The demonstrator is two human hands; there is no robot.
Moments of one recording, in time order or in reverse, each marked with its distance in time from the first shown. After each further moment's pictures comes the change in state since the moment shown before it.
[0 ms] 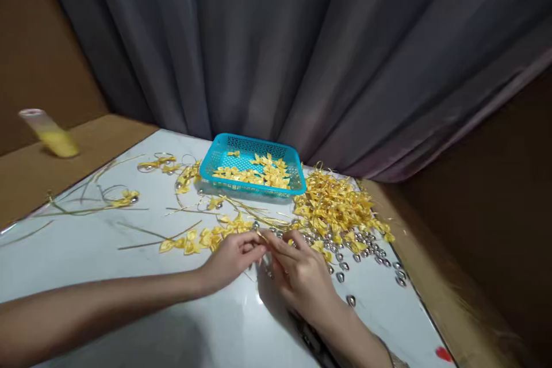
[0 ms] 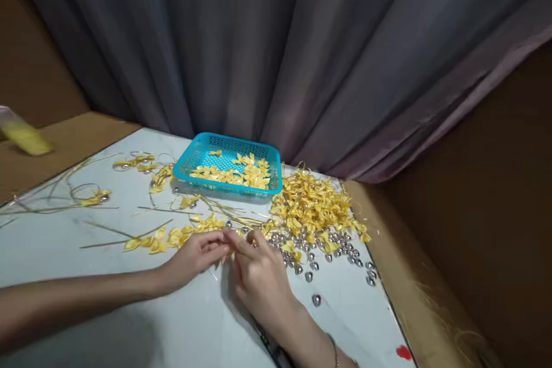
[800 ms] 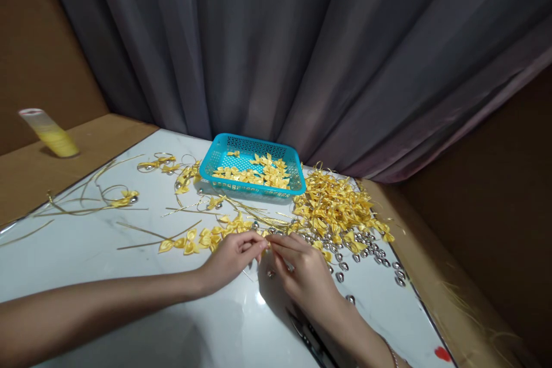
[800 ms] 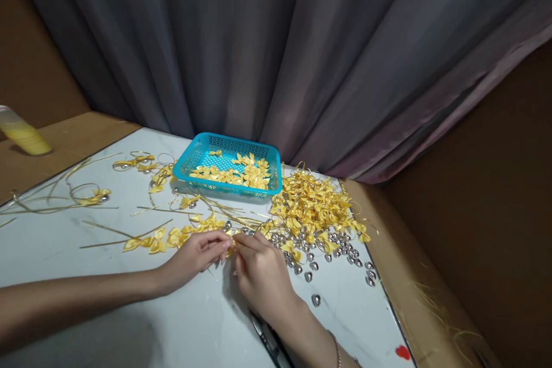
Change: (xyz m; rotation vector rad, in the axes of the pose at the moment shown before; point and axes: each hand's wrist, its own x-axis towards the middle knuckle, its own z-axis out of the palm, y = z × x) left_hand 0.000 0.003 0.000 0.040 0.039 0.017; right_hand 0.003 0.003 -0.001 0.178 -0.023 0.089
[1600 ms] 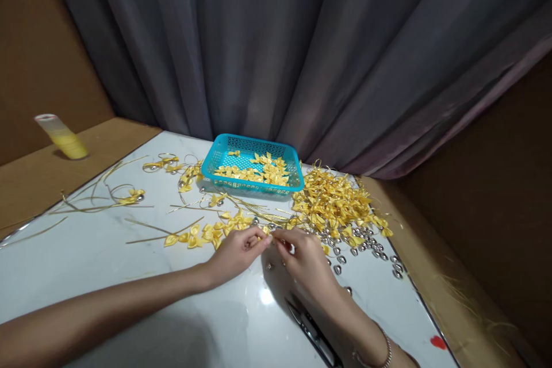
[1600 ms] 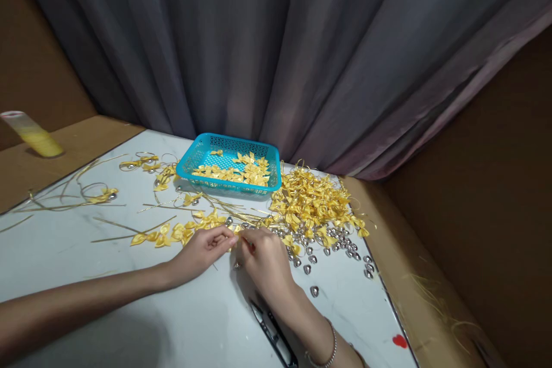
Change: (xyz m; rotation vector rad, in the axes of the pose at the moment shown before) left_hand -0.001 -0.005 0.004 0.271 0.066 0.133; right_hand 0.002 0.005 0.000 0.029 -0.024 0.262
